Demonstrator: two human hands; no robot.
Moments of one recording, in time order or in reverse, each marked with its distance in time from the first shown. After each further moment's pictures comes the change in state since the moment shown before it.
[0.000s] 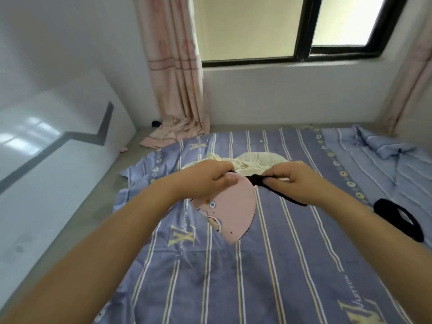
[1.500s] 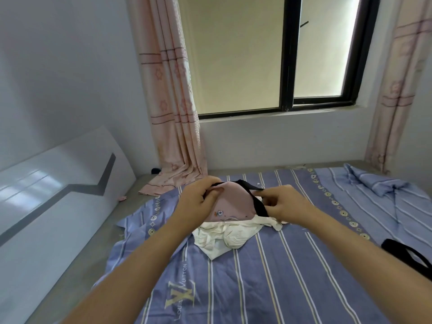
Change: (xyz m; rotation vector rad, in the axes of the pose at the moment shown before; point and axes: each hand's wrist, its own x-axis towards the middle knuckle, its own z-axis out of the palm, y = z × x) left_hand 0.019 -0.001 -0.014 -0.138 0.736 0.199; right_hand 0.042 0.016 -0.019 0.093 0.090 0.045
